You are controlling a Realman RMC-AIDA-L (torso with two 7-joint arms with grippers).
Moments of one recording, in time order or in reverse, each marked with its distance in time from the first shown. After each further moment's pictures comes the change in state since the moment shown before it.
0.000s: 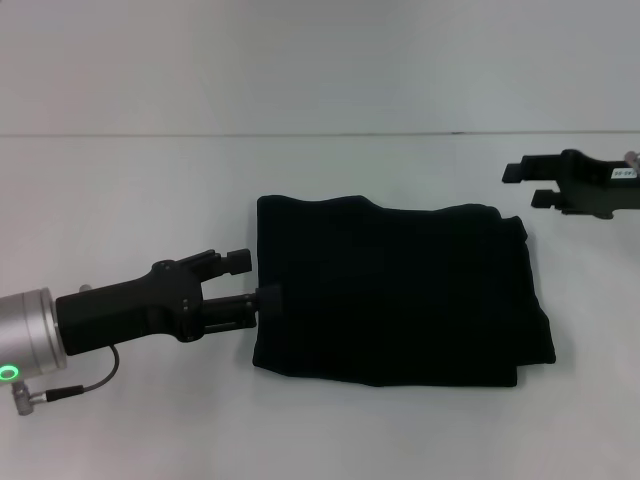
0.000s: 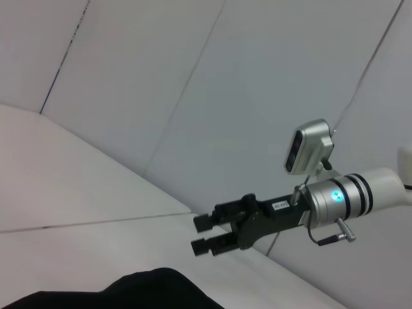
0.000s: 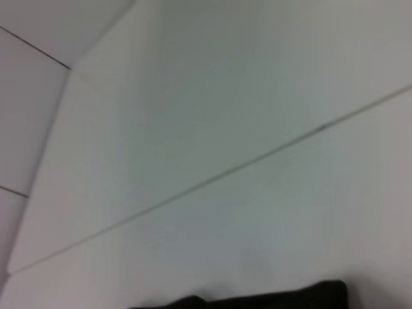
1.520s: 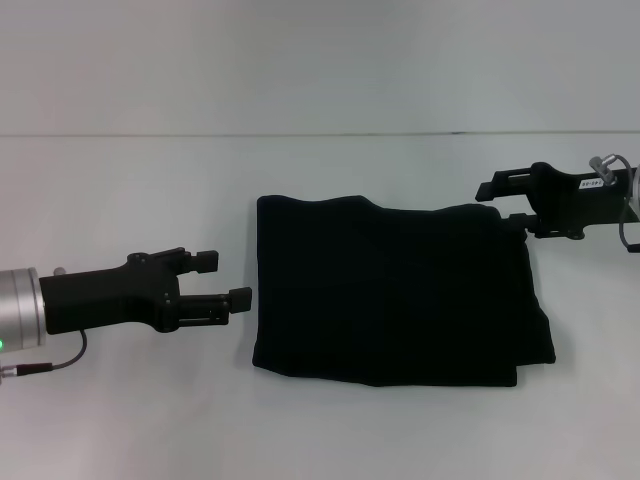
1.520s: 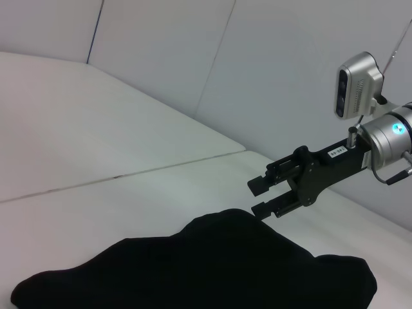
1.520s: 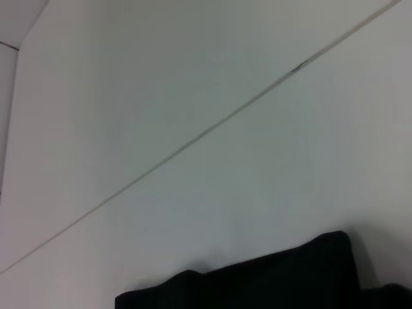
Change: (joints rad) left arm -0.027 0.034 0.033 0.081 0.106 -0.114 -0.037; right arm 0.050 -0.003 -0.106 0.067 -0.006 0.044 0.218
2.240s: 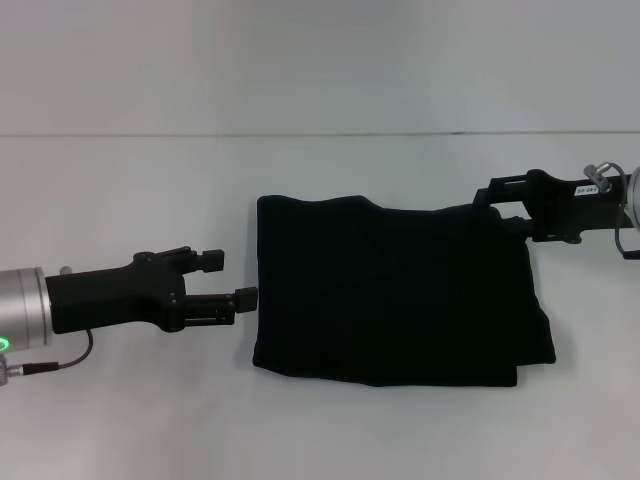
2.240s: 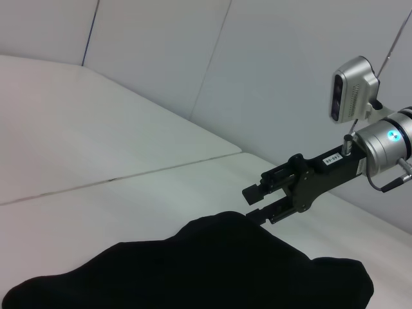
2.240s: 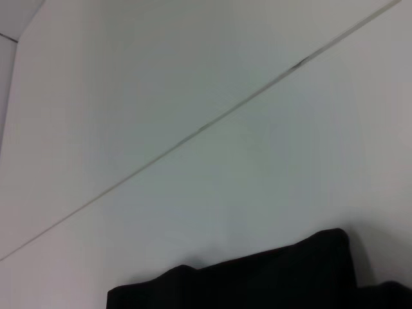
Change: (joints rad) left arm -0.004 -0.007 0.002 0.000 -0.003 -0.001 0.006; right arm -0.004 0.013 -0.002 0.000 -0.004 0.017 -0.038
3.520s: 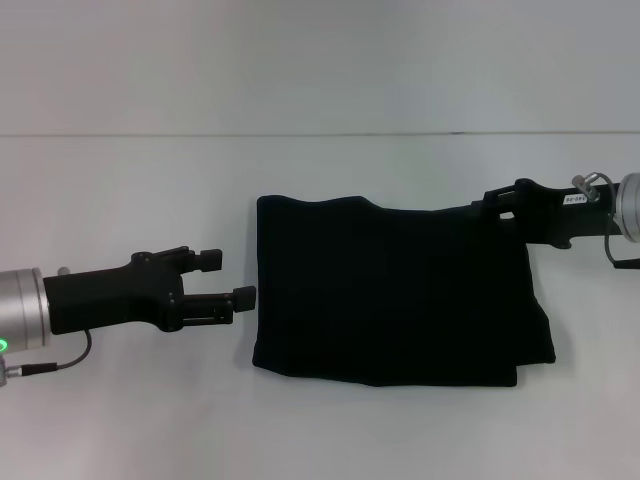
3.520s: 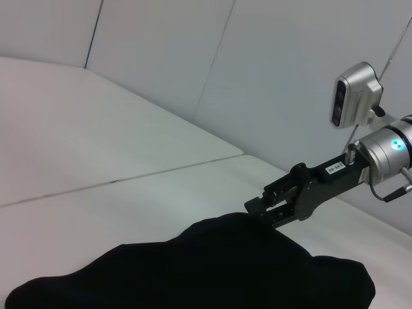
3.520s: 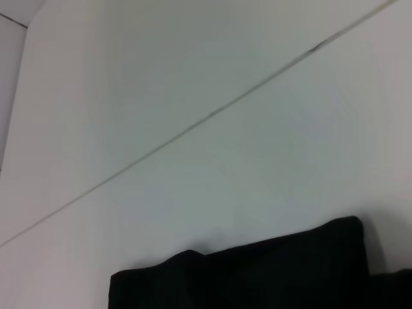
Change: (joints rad) left arm 0.004 -0.001 -0.004 0.000 -0.004 0.000 0.002; right arm -0.008 0.023 -0.005 -0.011 0.005 0.002 -0.052
